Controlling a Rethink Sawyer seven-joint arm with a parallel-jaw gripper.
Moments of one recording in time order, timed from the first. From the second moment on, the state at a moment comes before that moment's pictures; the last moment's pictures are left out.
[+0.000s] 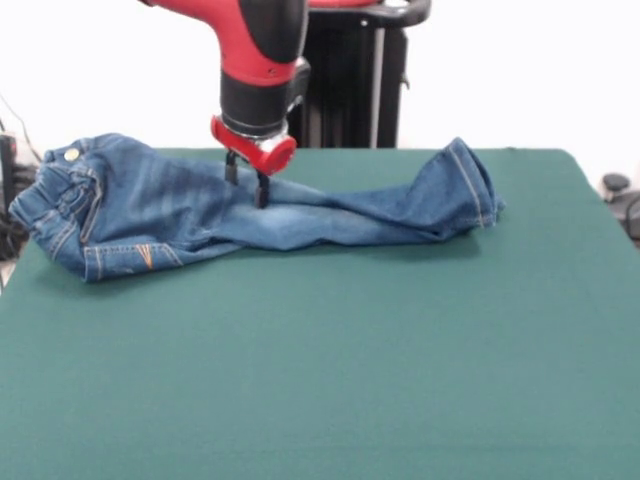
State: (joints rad) arm -0.33 -0.48 -0.18 1.91 -0.13 0.20 2.17
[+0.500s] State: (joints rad) arm -0.48 -0.53 -0.05 1.98 -0.23 0.20 2.17
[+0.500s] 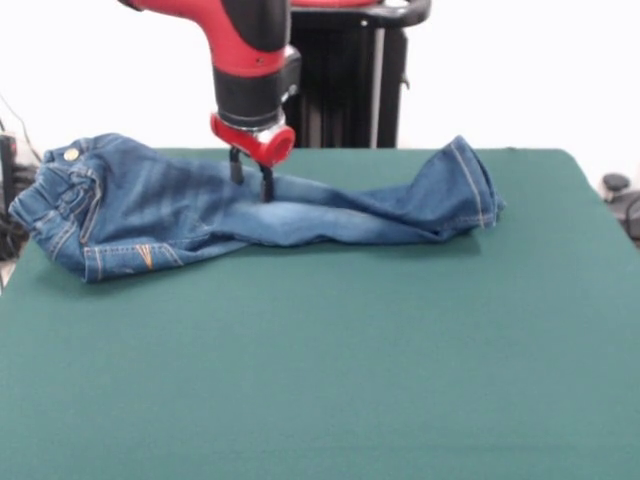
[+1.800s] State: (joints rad) arm -0.58 -0.46 0.02 1.99 -0.64 0.32 2.17
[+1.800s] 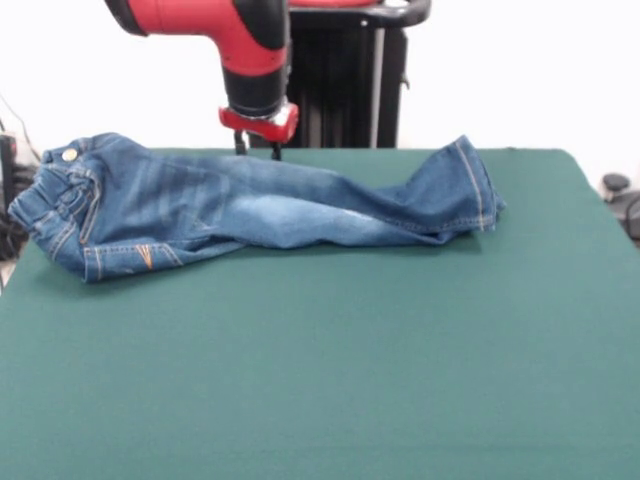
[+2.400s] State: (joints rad) arm -0.57 -0.62 0.13 1.99 -0.49 0.46 2.17
